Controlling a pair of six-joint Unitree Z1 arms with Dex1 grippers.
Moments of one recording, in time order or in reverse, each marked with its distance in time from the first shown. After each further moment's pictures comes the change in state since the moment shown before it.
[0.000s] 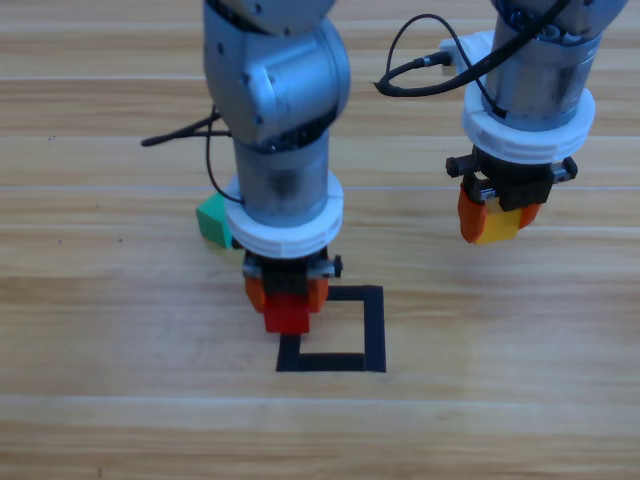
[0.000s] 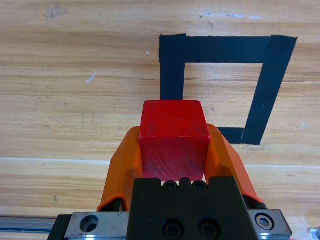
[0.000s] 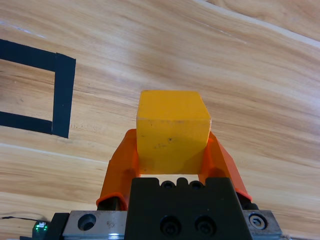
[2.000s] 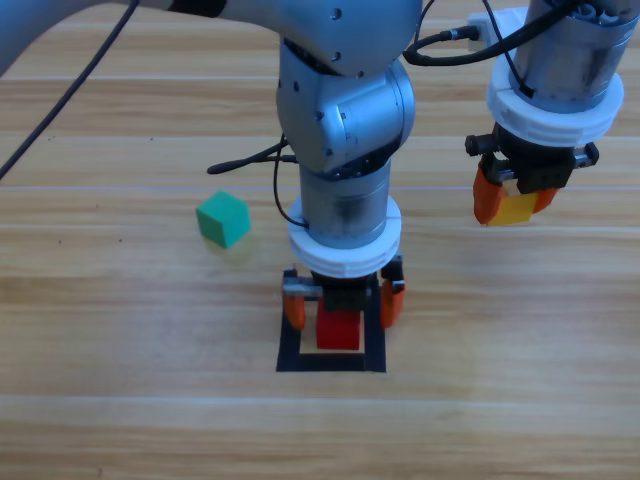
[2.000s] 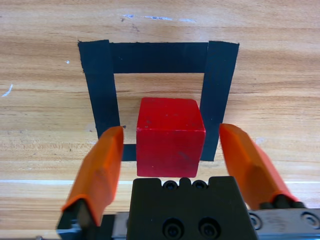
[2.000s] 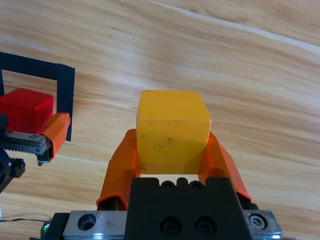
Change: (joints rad) arm 0 -0.048 0.131 -0.153 0.002 -0.033 -0.053; arm 1 -0.031 -0.067 0.066 -0.054 0.005 0.020
